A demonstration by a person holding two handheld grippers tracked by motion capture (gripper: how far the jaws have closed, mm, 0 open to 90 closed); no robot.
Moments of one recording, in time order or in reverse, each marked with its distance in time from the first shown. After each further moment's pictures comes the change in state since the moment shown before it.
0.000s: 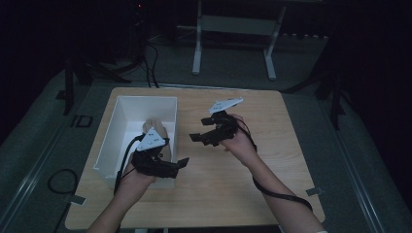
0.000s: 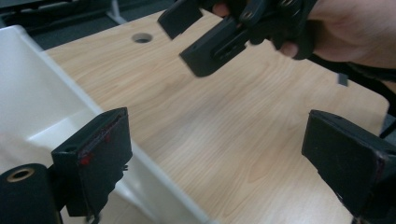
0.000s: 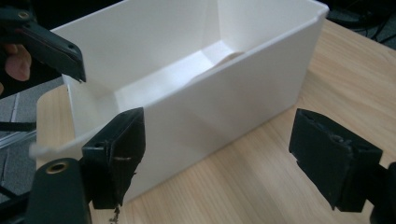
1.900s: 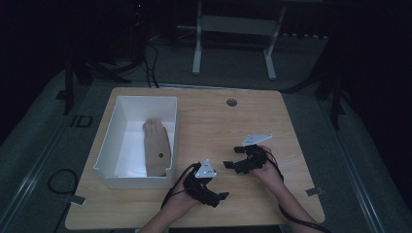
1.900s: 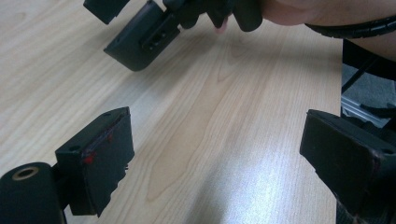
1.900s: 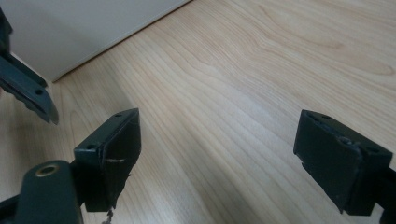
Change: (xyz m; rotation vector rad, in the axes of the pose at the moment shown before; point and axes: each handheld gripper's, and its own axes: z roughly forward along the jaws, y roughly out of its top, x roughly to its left) left arm -0.061 -0.065 0.128 0.144 -0.253 0.097; right arm -0.045 -0.152 -0.021 0.053 -0.086 0.098
